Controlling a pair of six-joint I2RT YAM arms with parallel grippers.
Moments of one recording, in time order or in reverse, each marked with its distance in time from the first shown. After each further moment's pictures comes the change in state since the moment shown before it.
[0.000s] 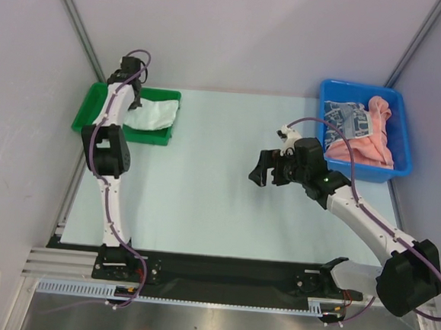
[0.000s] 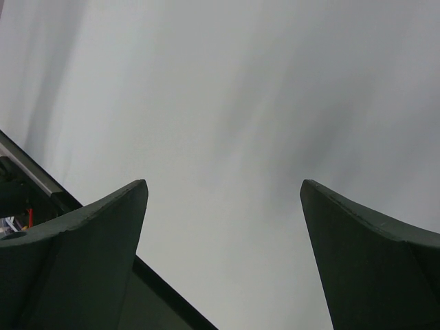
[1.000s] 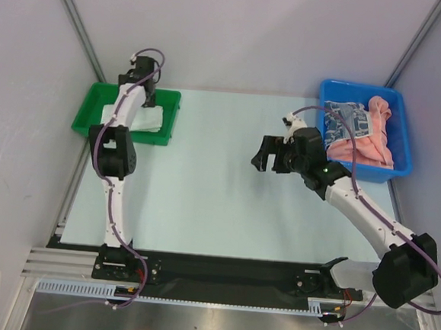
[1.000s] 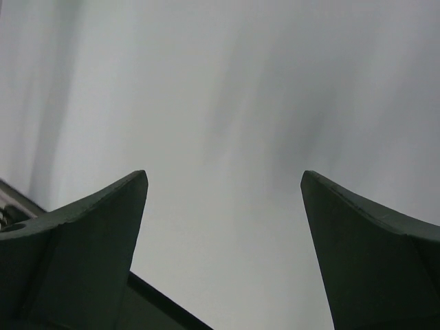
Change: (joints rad) left arm -0.048 0.024 -0.012 0.081 -0.171 0.006; right arm -0.017 0.051 0.085 -0.007 0.110 0.072
